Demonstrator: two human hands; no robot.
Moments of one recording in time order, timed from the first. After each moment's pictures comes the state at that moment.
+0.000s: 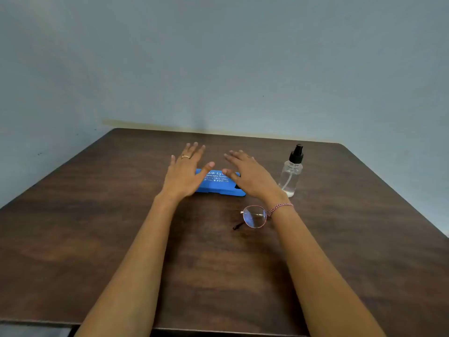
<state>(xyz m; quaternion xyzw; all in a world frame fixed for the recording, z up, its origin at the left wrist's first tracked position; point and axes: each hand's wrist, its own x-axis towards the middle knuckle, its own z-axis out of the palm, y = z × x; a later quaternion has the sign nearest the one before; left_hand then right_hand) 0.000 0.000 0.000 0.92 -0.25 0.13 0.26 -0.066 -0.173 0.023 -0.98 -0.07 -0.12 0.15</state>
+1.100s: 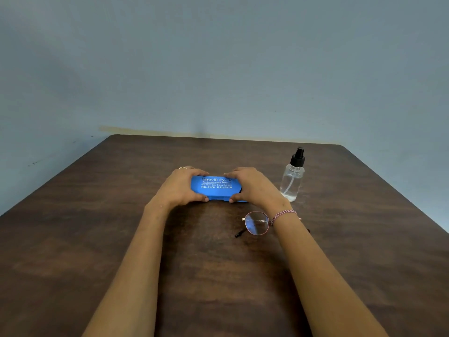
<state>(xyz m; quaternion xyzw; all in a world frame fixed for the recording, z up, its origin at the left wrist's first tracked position) 0.007 0.015 0.000 0.92 -0.29 0.03 0.25 -0.061 -0.176 0.022 -0.99 -0.07 -0.04 0.06</state>
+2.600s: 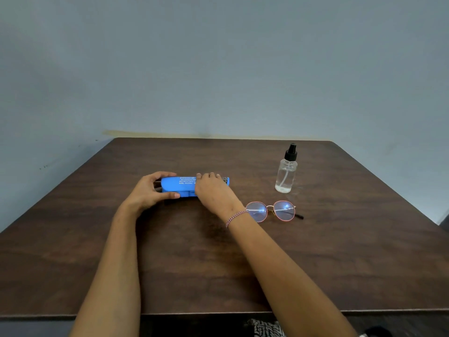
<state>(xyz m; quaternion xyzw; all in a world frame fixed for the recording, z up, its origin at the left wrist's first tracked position) 0.003 0.098 -0.012 0.83 -0.20 -0.07 0.52 -0.072 -0.074 0.008 -0.98 -0.07 -0.11 -0.16</state>
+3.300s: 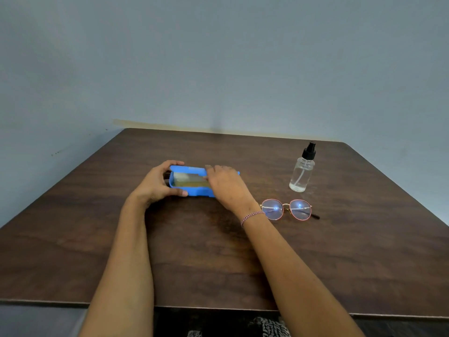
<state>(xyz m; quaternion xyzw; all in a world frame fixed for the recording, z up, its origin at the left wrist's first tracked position) 0.004 0.110 -0.011 0.81 -0.20 -0.07 0.55 -0.062 -0.075 0.001 -0.98 -0.10 -0.17 -0.08</state>
